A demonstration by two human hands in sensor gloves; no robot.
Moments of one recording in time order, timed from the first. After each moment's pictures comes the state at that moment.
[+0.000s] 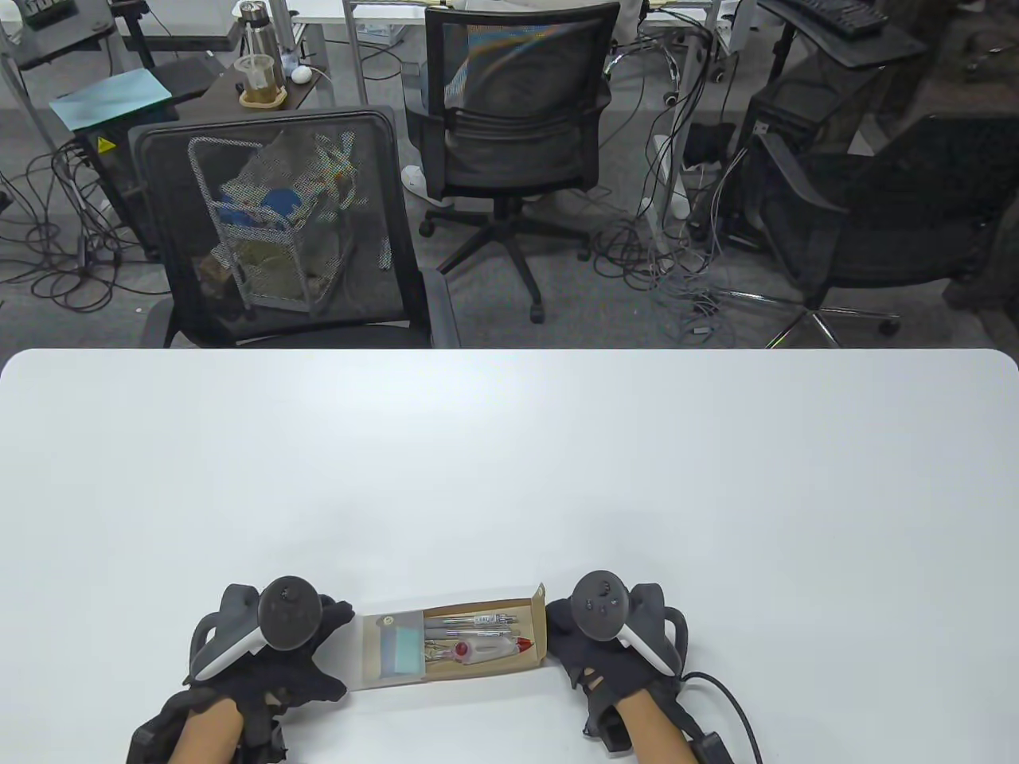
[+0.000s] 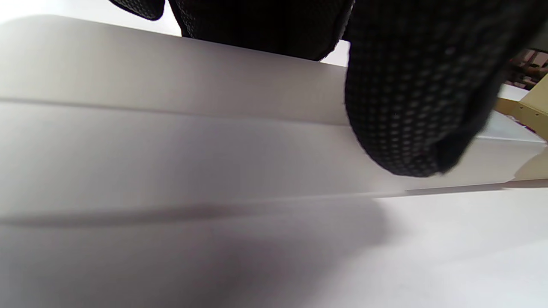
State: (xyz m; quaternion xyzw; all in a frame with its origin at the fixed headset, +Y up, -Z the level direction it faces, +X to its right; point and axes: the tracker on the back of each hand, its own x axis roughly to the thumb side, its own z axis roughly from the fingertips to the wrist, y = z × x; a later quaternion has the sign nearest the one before) left_hand -0.272 -0.752 -0.284 -0.17 -0.09 0.10 0.97; right_hand 0.102 -0.783 -0.308 0.06 0.08 0.98 0.18
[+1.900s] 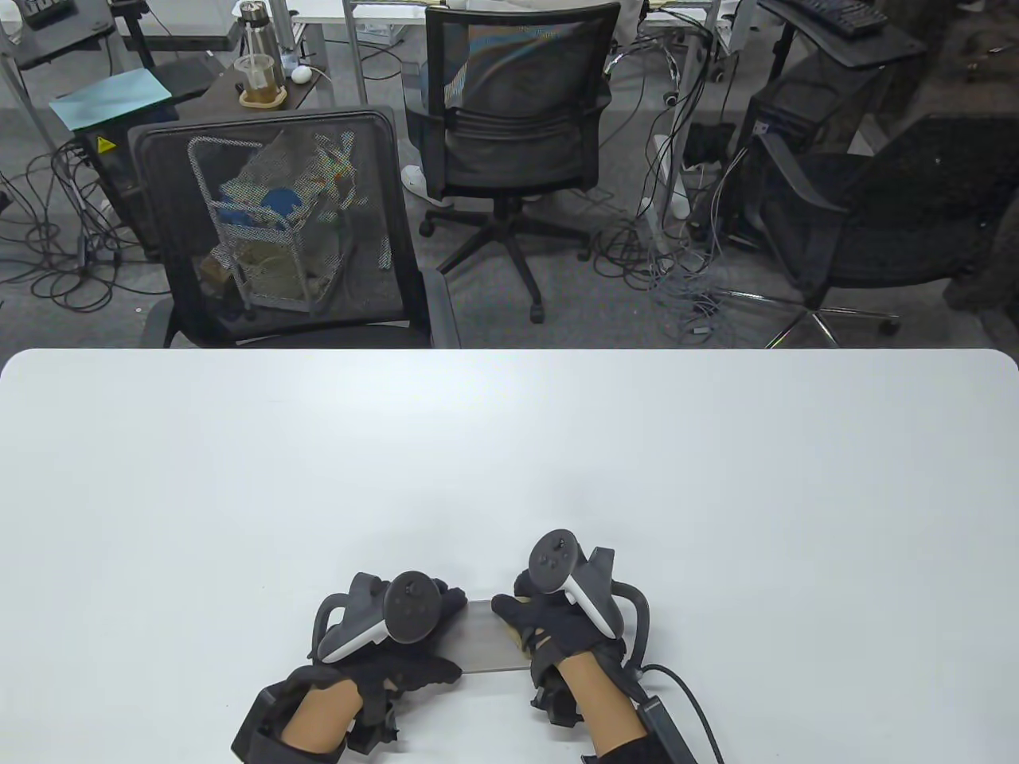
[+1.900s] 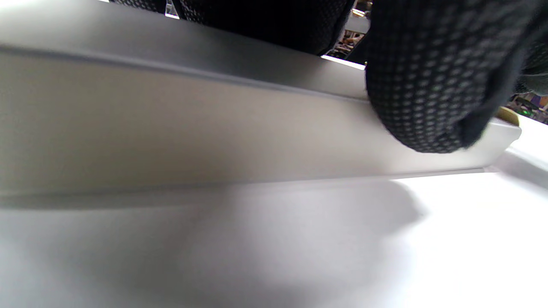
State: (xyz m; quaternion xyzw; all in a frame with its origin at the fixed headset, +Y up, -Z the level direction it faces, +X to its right) left_hand -0.157 -0.760 -0.303 -0.15 -0.17 0.11 0.97; right_hand 0.058 -0.771 -0.335 -0.07 0.16 0.97 0.16
